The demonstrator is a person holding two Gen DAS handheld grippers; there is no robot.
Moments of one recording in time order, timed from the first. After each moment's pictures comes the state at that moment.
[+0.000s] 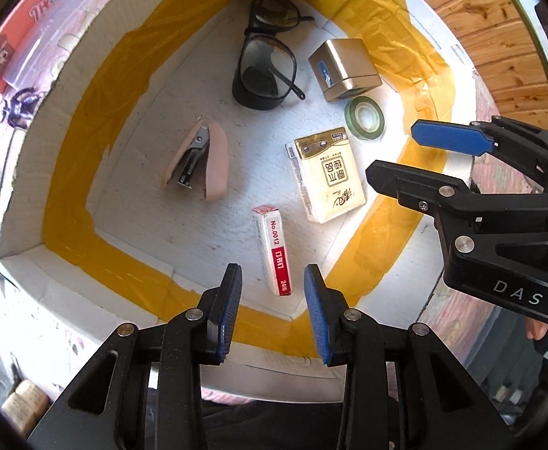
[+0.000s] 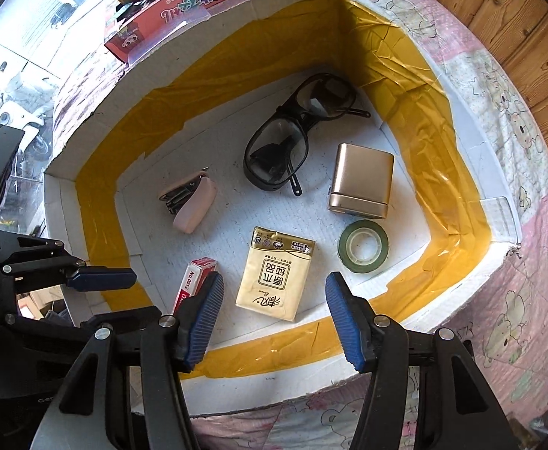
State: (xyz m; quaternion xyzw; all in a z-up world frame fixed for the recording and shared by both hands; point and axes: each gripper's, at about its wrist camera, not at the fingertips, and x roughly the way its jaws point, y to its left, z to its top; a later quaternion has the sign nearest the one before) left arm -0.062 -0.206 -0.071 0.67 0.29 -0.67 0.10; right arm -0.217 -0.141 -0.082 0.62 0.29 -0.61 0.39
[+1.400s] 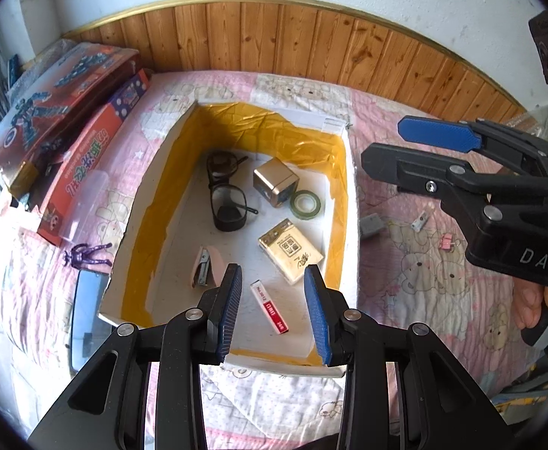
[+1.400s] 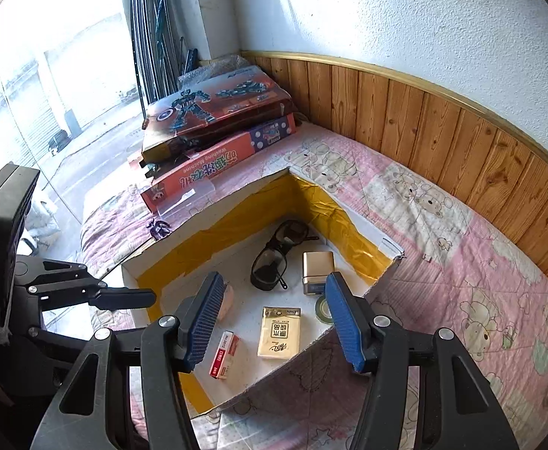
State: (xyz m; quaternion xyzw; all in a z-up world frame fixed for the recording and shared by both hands) left arm -0.034 -0.143 0.030 0.49 0.09 -0.86 0.08; right arm -0.141 -0.033 0.041 0.38 0.12 -0.83 0.40
